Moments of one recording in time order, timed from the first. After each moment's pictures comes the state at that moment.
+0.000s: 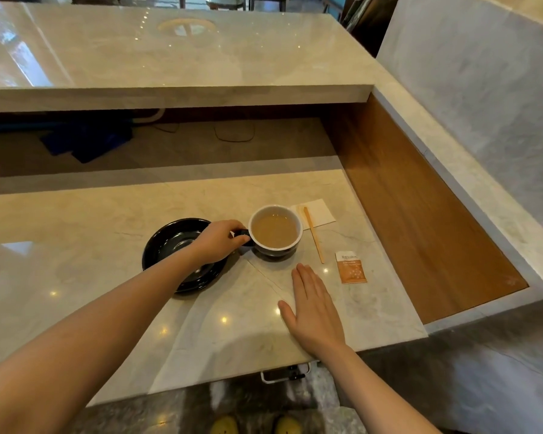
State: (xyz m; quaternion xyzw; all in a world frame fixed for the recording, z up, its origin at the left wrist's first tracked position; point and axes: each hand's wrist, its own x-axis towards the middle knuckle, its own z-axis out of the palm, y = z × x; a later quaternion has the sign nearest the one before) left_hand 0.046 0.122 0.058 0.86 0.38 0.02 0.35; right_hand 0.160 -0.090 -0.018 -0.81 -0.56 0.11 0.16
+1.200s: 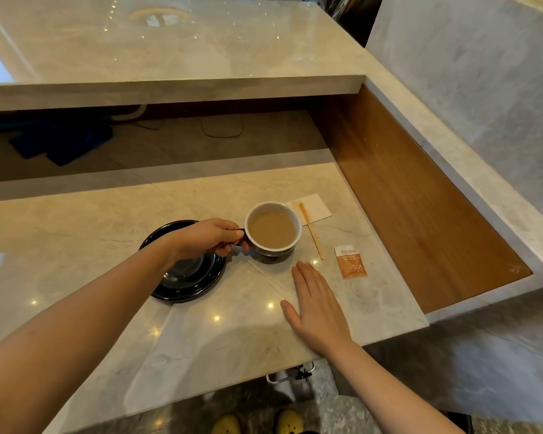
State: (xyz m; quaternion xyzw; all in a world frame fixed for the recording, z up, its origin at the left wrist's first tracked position) left_hand 0.038 0.150 0.067 0.68 0.32 -0.08 0.66; right_hand 0.160 -0.089 -0.016 -0.81 -0.56 0.09 0.14
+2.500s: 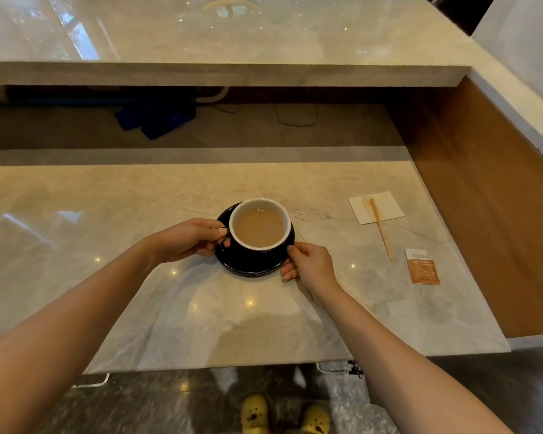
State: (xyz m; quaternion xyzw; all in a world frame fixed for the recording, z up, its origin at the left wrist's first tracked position) left_hand -0.111 0.178 0.054 0.61 0.36 -0.01 0.71; right_hand 0.084 0.028 0.013 -0.69 -0.24 0.45 0.50
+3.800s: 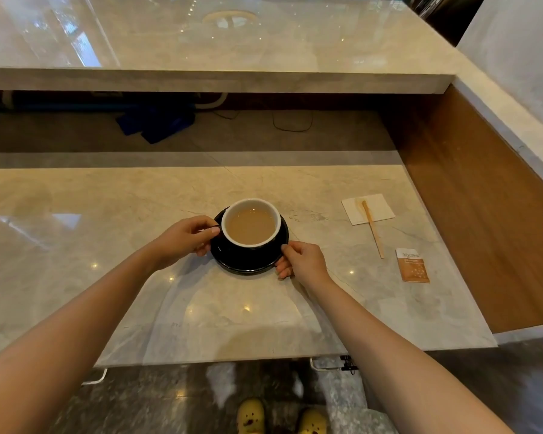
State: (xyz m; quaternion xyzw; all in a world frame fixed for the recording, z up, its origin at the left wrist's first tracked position) left_hand -0.118 0.161 0.049 0.68 0.44 0.10 0.58; right_hand 0.086 0.026 0.014 -0.69 -0.26 0.47 0.49
